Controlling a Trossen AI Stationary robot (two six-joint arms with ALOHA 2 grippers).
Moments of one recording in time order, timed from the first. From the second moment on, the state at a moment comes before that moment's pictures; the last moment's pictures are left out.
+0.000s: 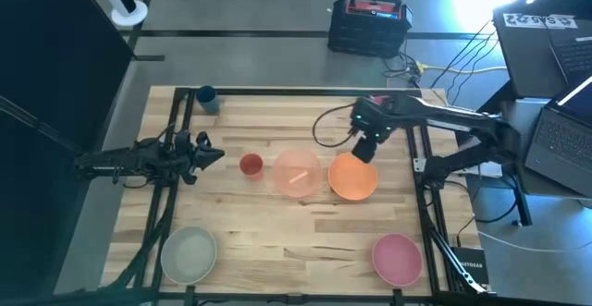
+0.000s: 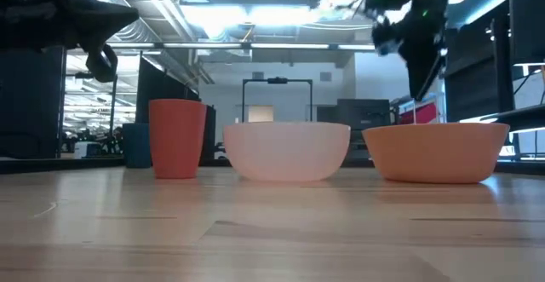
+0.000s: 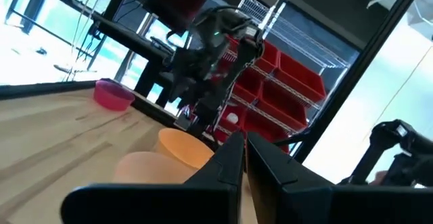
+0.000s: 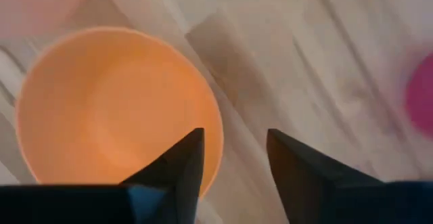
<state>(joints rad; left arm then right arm) 0.03 0.01 0.02 0.20 -0.08 -0.53 -0.38 1.37 1.08 -1.12 -0.06 0.22</state>
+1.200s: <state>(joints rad) 0.03 0.01 0.02 0.14 -0.08 -0.52 -0.34 1.48 1.14 -1.09 -0.29 0.32</state>
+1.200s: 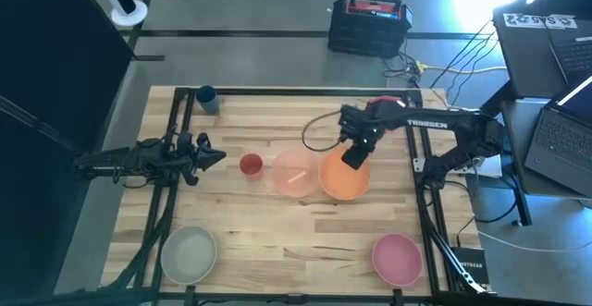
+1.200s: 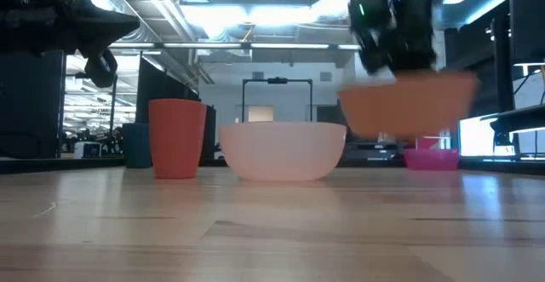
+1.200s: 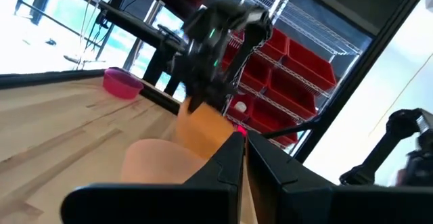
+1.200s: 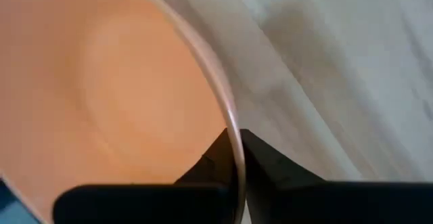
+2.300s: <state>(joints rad) 0.03 0.01 0.02 0.12 -0.08 -0.51 -0.30 2.13 1.78 -1.12 -0.36 0.20</state>
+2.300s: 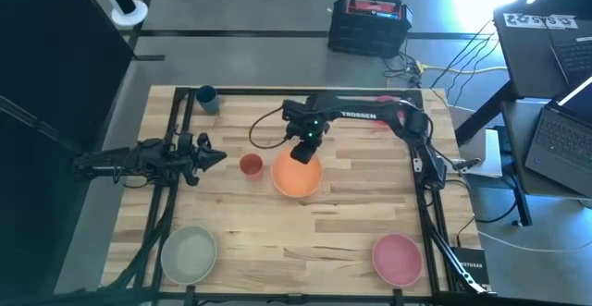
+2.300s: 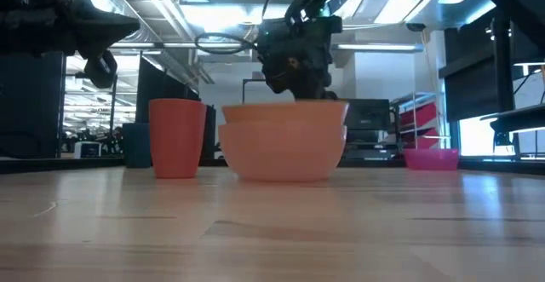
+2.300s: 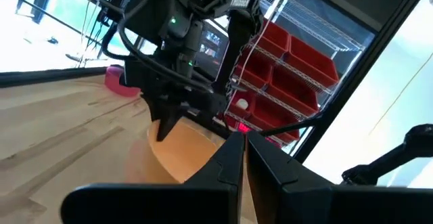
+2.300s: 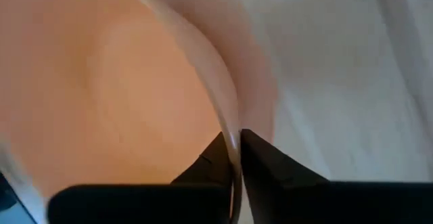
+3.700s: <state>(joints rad) -0.52 1.21 0.85 -0.96 0.21 -0.19 -0.27 1.58 1.73 -1.21 -0.08 0.04</state>
